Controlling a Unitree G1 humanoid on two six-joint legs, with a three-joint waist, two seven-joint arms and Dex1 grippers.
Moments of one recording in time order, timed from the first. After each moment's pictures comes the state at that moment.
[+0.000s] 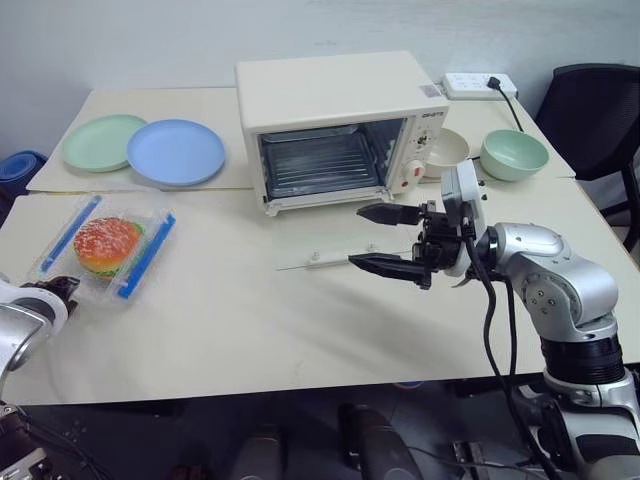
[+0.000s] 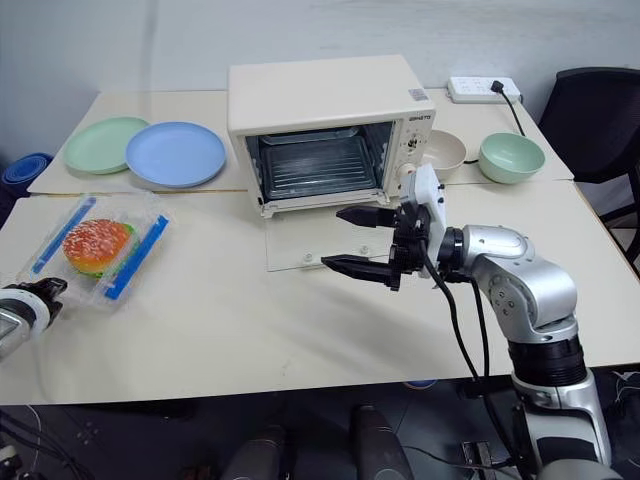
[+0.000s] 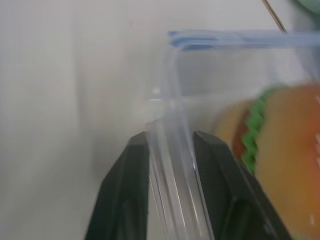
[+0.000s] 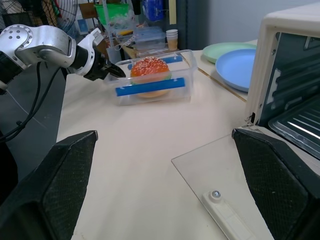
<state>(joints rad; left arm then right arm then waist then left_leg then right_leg) -0.18 0.69 0.78 -0.02 -1.52 0.93 0.95 -0.60 -0.59 -0.01 -0.23 0.68 0.66 1.03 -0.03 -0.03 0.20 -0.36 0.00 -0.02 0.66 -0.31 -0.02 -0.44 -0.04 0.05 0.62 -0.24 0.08</state>
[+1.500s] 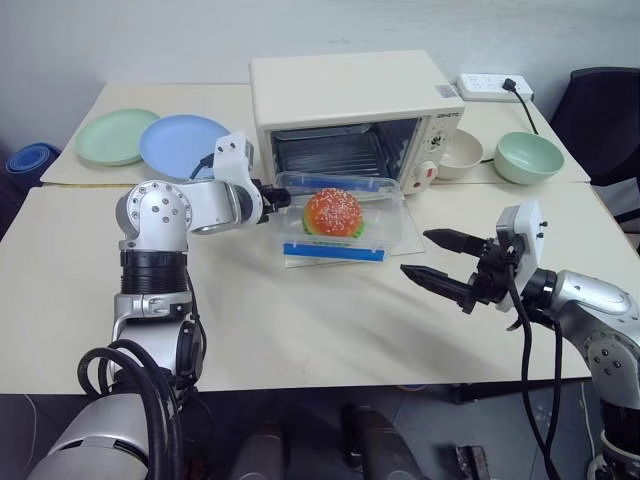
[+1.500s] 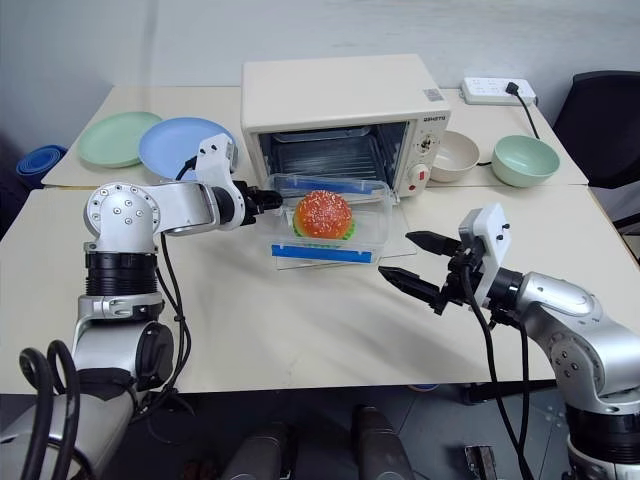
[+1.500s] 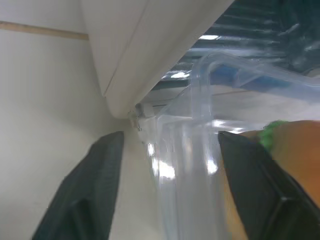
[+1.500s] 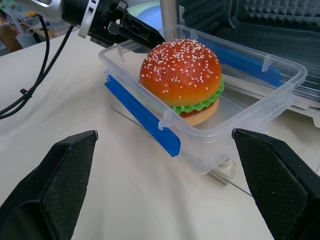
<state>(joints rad) -1.01 0.35 0.24 0.22 -0.99 1.30 0.43 -0.24 -0.70 -0.24 -0.43 0.75 0.71 0.78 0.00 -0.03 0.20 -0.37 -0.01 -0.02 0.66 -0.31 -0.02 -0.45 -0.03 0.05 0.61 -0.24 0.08</state>
